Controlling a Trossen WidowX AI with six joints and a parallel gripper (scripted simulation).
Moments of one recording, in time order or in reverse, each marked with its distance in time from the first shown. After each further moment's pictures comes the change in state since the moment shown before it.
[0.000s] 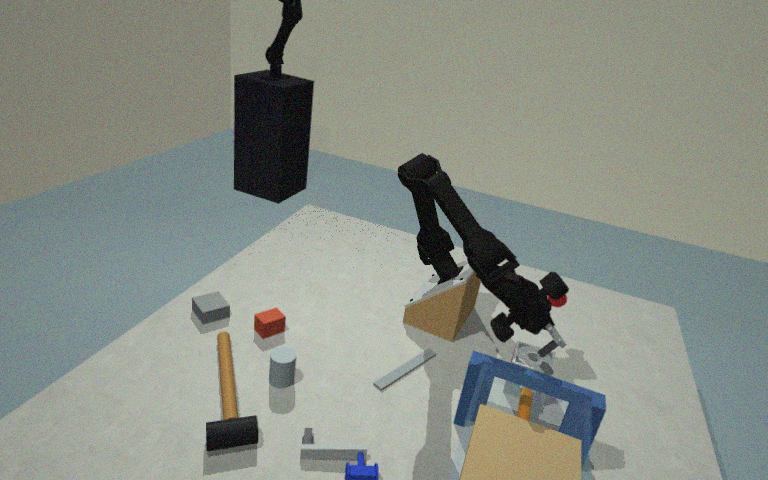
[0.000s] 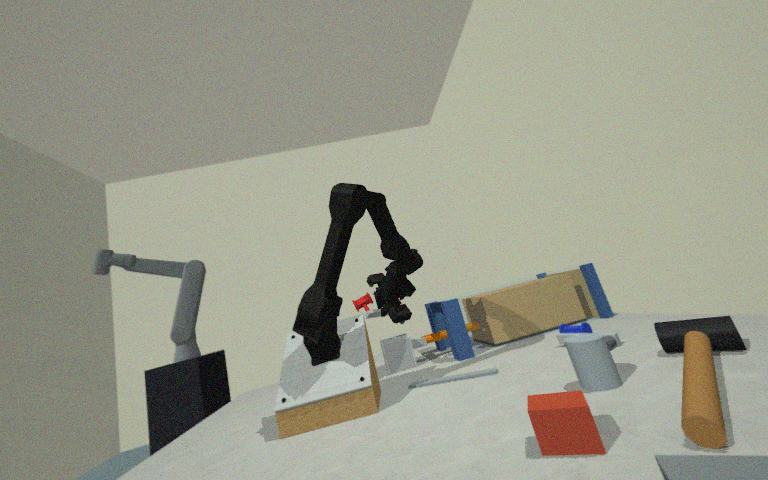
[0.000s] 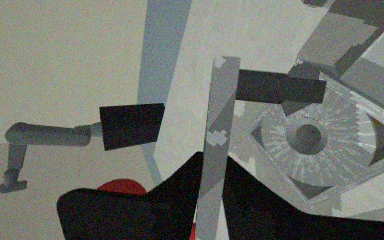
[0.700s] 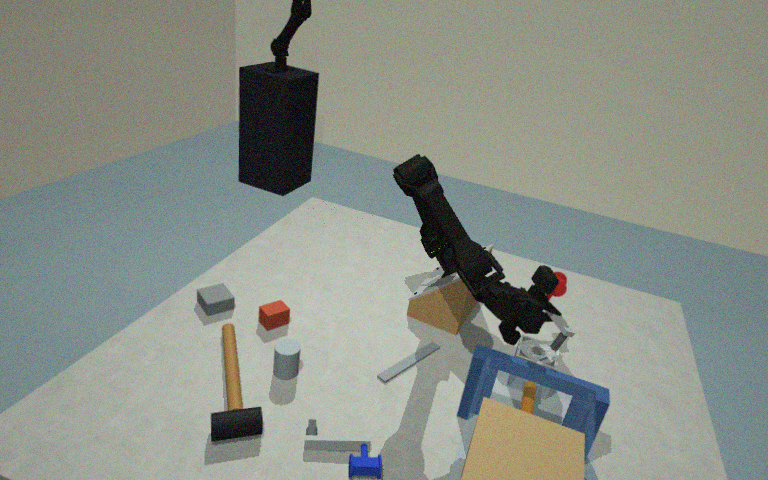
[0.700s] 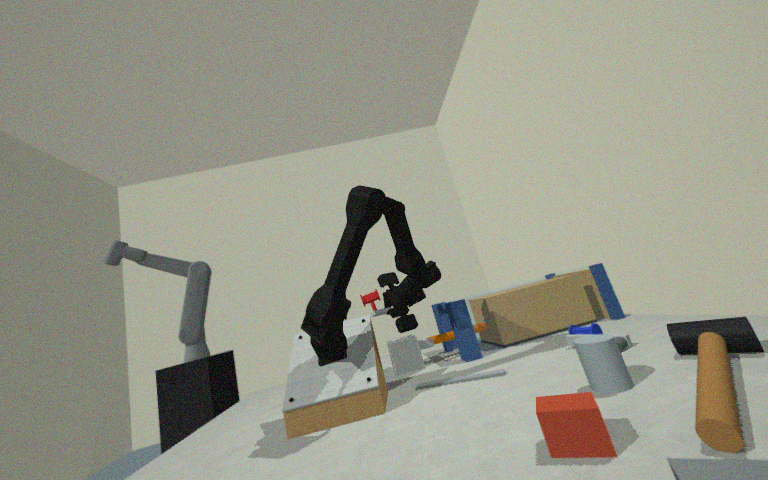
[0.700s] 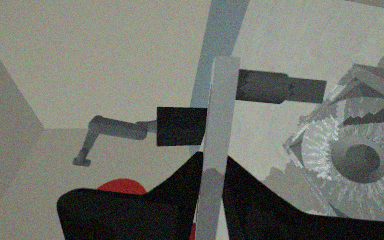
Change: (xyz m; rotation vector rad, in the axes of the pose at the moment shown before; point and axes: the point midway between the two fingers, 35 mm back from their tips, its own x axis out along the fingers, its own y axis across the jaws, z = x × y) arm 0.000 -0.001 0.001 -0.004 -0.008 0.333
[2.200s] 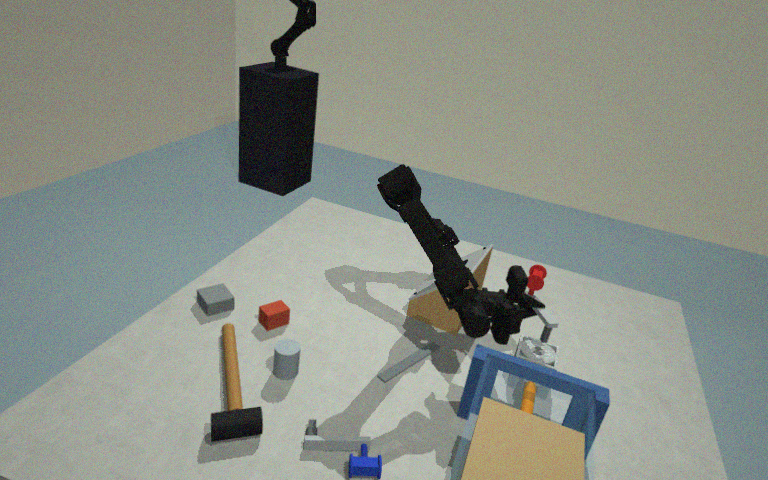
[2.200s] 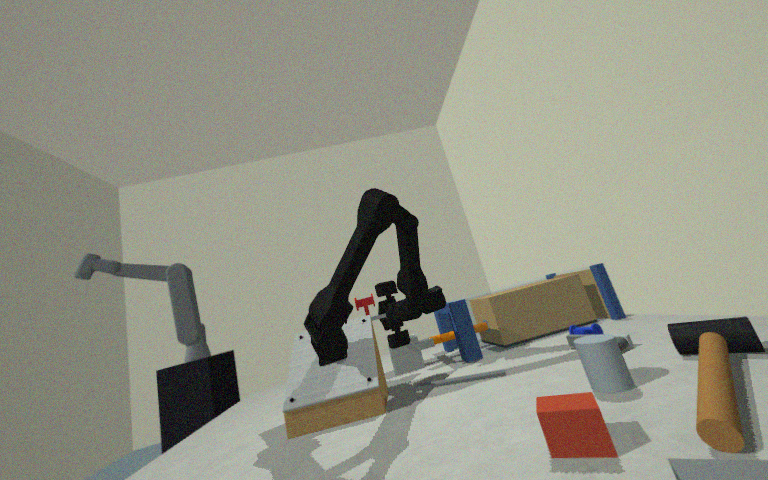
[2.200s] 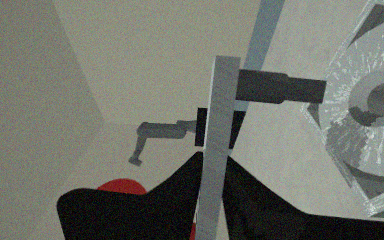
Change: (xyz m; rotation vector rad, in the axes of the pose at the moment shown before) arm -0.014 -0.024 -0.041 0.018 -0.010 0.272
